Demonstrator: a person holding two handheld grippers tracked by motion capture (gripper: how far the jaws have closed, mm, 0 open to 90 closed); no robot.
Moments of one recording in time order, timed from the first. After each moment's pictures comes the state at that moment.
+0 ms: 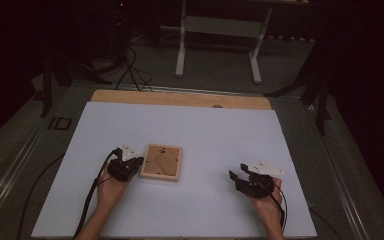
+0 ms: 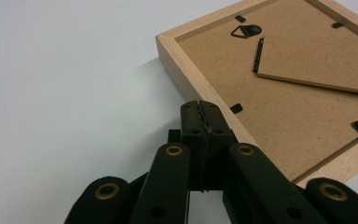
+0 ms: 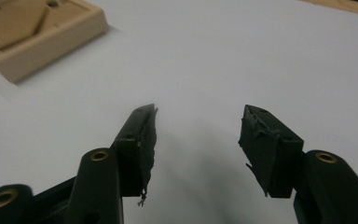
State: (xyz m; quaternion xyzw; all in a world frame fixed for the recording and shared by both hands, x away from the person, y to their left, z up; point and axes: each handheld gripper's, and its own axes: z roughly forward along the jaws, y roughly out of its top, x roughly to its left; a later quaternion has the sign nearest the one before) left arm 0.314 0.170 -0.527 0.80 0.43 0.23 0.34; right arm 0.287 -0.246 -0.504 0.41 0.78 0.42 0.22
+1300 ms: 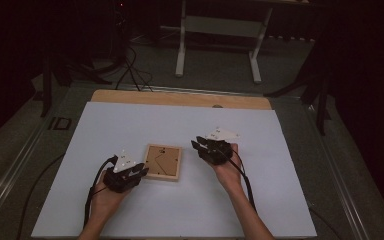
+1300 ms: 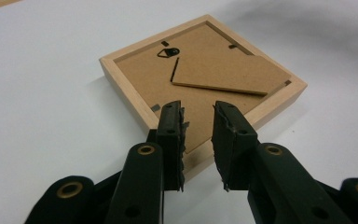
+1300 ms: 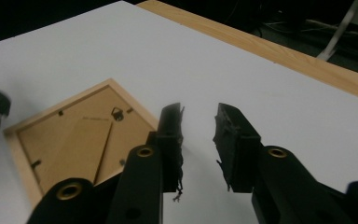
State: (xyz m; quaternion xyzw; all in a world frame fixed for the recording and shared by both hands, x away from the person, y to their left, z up) left arm 0.274 0.167 -0.505 0.81 0.39 0.19 0.40; right arm 0.363 -0.130 -0.470 0.33 0.80 0.46 0.19
